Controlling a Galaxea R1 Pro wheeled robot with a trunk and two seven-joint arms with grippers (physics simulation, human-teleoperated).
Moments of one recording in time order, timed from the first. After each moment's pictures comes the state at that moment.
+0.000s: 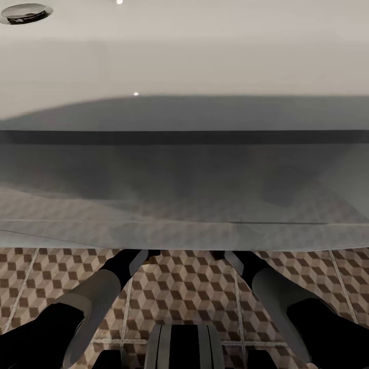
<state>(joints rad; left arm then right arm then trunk) -0.96 -0.11 -0.24 -0.39 0.39 0.43 0.18 -0.98 0.08 0.29 -0.32 -0.46 0.23 -0.16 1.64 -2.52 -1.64</state>
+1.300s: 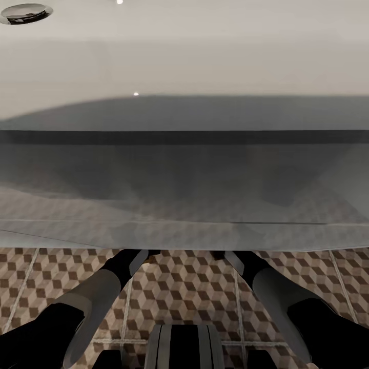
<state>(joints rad) -0.96 -0.11 -0.24 -0.39 0.39 0.40 0.19 -0.98 0.07 0.29 -0.32 -0.45 0.23 -0.16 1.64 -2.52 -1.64</state>
